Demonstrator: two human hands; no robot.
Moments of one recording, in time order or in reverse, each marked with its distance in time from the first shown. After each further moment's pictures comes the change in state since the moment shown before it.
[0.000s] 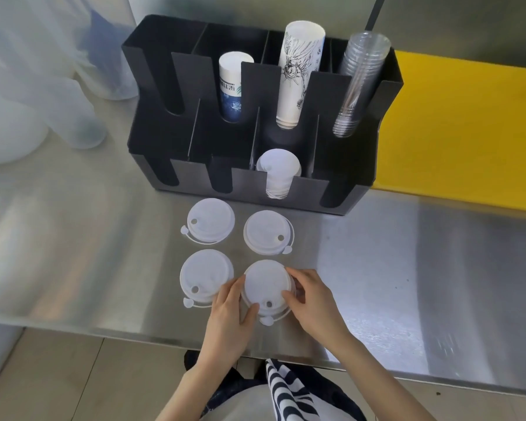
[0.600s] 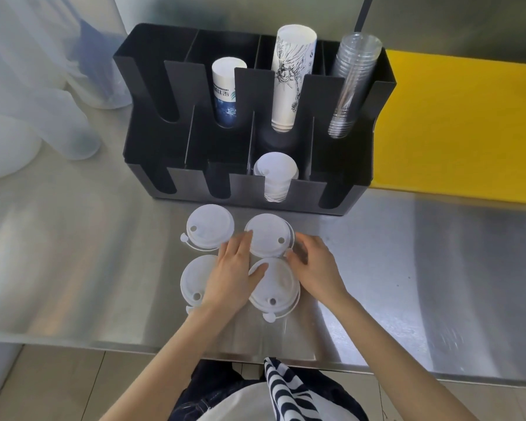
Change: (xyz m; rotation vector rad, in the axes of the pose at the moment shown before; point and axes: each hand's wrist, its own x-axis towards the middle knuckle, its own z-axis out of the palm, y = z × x) left_hand 0.068 0.025 -0.020 0.296 -0.020 0.221; right_hand 0.050 -0.012 -0.013 0.008 0.157 0.013
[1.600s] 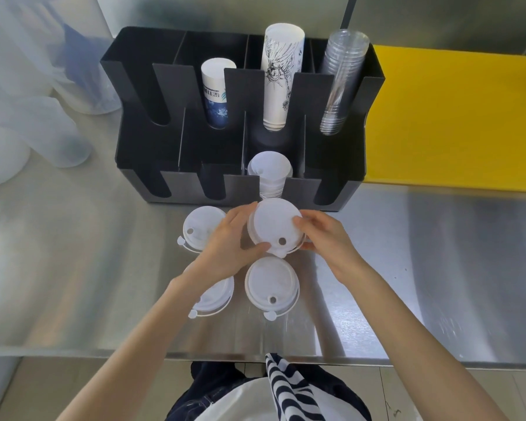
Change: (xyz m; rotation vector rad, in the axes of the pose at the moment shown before) left_hand 0.031 0.012 -0.042 -0.212 -0.147 0.122; right_hand 0.020 -0.019 -0.032 0.603 0.001 0.157
